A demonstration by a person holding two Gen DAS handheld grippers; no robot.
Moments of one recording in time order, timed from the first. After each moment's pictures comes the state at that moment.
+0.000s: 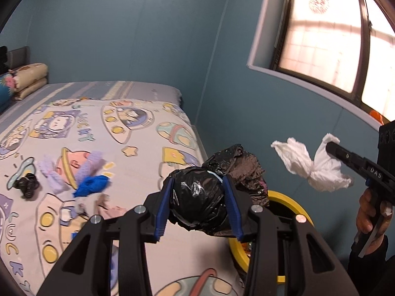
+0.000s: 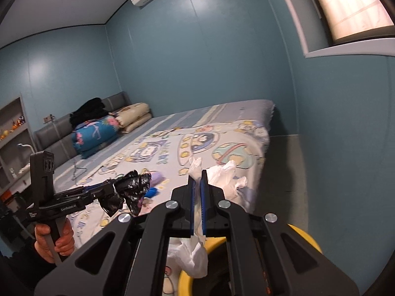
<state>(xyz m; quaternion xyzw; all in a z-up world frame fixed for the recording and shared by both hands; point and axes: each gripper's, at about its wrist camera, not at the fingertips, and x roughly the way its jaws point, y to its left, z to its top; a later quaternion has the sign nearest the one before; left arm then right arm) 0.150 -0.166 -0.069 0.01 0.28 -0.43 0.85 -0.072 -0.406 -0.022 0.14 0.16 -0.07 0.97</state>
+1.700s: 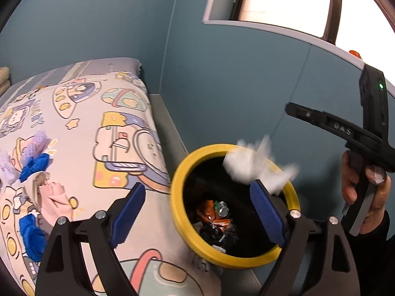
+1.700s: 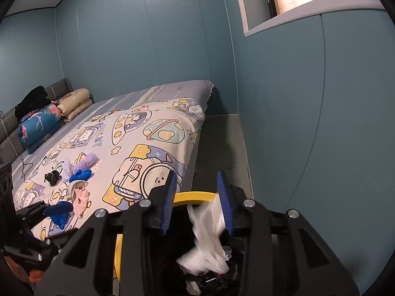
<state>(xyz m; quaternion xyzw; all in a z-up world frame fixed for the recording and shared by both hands) 0.092 -0.245 -0.122 0.09 0.33 -0.50 0.79 -0.091 -0.445 -0.070 0.13 0.23 -0.24 0.93</state>
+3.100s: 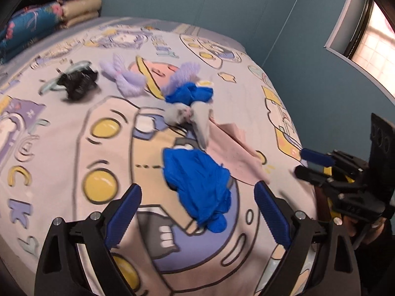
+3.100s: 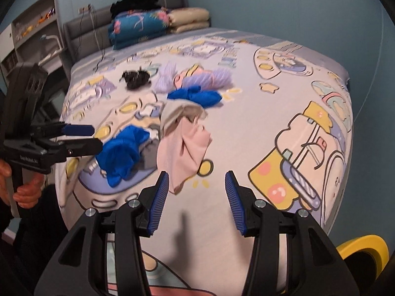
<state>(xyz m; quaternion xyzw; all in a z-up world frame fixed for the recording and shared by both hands) 0.243 -0.036 -0.210 -0.02 0.44 -0.30 0.85 0.141 -0.247 -0.189 -0.02 0.40 0.10 0.91</state>
